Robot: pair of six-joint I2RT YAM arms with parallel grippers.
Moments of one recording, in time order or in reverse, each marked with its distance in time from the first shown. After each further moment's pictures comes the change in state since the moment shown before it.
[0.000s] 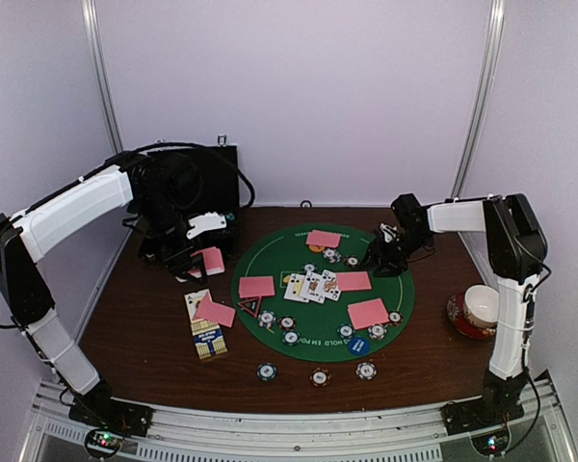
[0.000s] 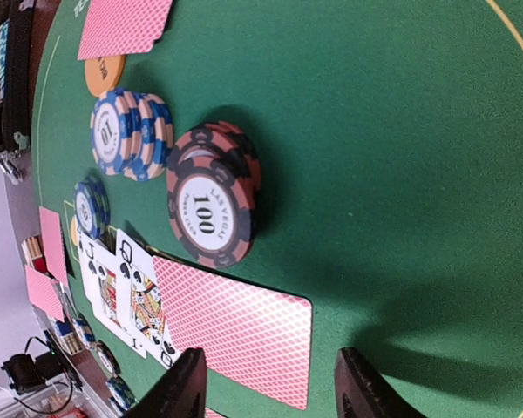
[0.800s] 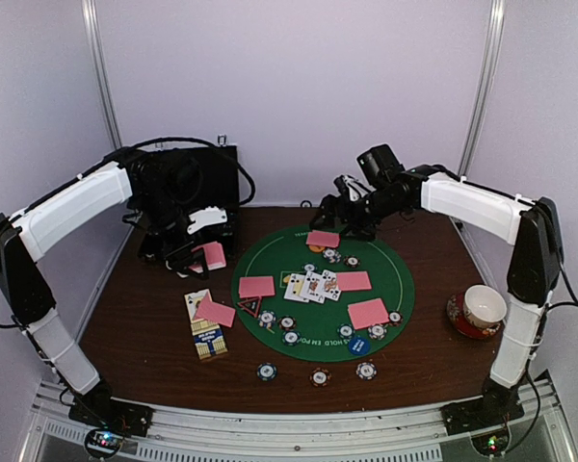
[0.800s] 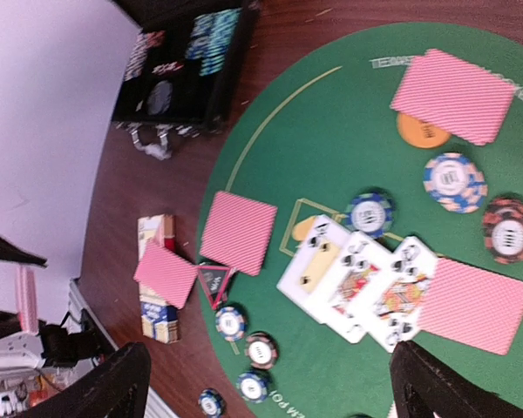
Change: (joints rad) left arm 0.000 0.006 0.035 -0.003 0.003 0.000; right arm 0.281 -0.213 0.218 -0.087 0.125 0.101
